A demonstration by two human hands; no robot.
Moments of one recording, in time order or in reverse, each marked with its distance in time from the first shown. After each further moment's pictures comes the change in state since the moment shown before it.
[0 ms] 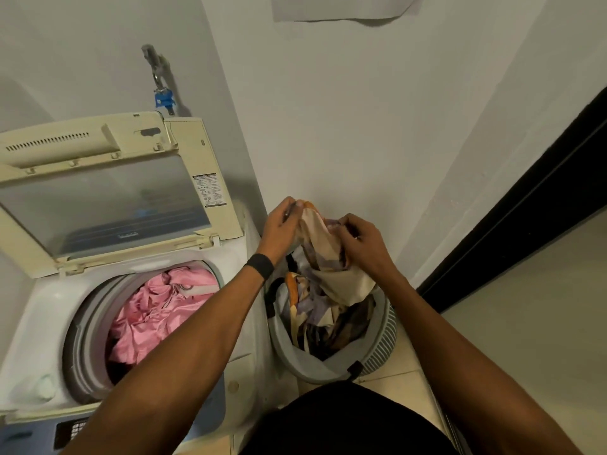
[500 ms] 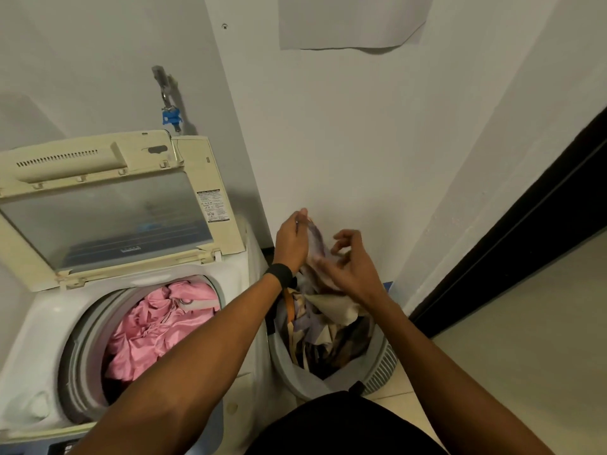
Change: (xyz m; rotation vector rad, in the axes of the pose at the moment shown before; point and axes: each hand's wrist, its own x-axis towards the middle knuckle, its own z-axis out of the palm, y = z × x) left_hand 0.011 0.011 0.025 0.117 0.174 -0.058; right_hand -0.018 -0.005 0.013 0.084 -0.061 0.032
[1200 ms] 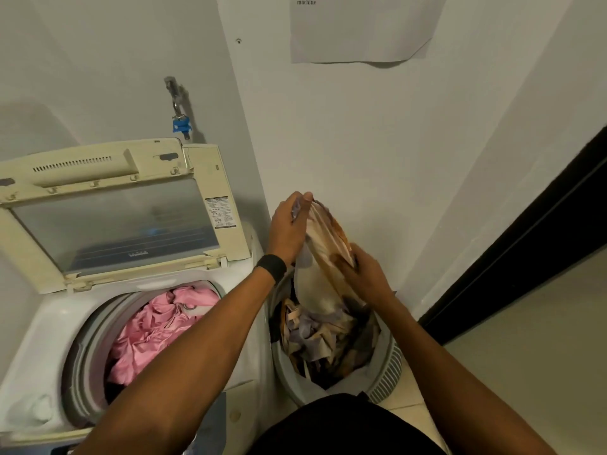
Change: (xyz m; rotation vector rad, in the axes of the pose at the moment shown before) left_hand 0.008 0.044 -0.030 -0.049 0.030 0.224; right_hand 0.020 0.026 -0.004 -0.155 -0.012 0.003
